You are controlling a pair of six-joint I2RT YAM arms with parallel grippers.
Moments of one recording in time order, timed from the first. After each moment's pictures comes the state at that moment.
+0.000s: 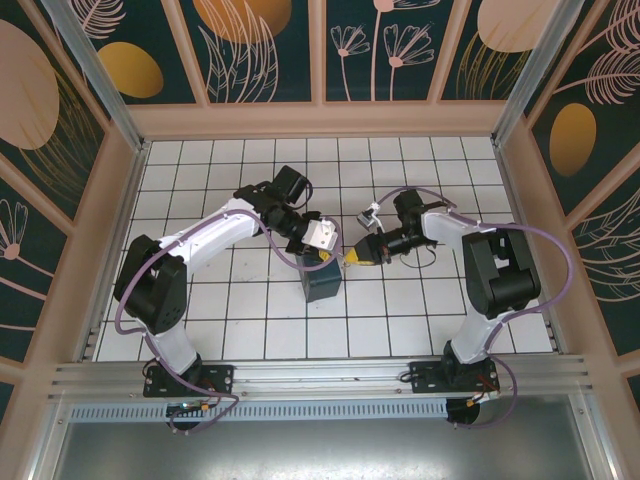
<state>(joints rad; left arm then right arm) -0.64 1.75 1.37 -0.72 0.71 1.25 0.31 1.74 1.01 -0.74 -1.34 -0.11</state>
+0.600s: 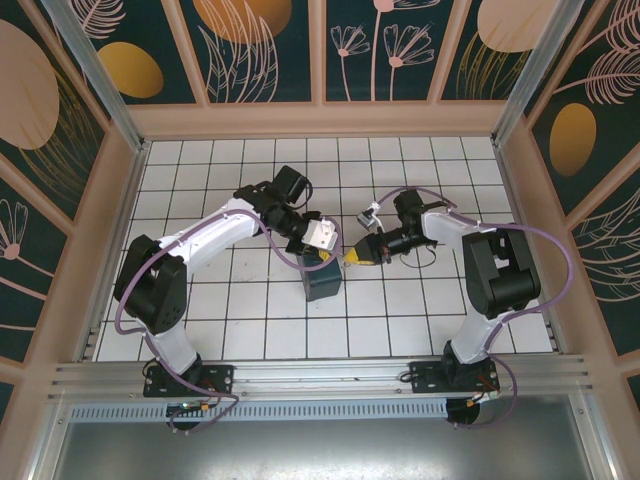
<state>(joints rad) -0.64 1.75 1.37 -0.72 0.71 1.25 0.31 1.74 1.01 -0.74 -1.35 -0.11</state>
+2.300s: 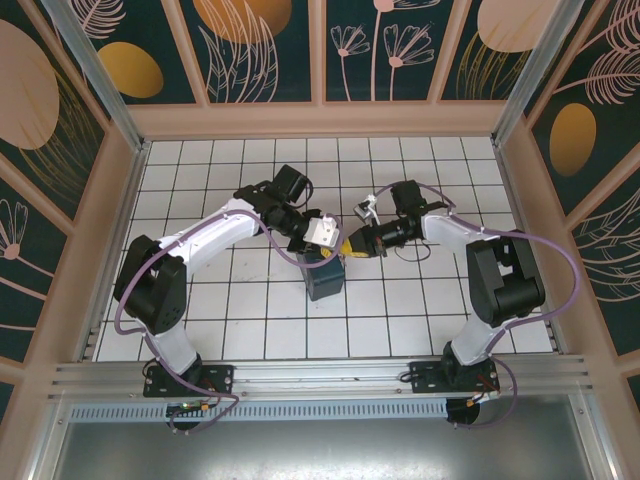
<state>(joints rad) -0.64 1.75 1.37 -0.69 0.70 1.19 0.34 1.68 1.01 -0.52 -1.31 0.21</state>
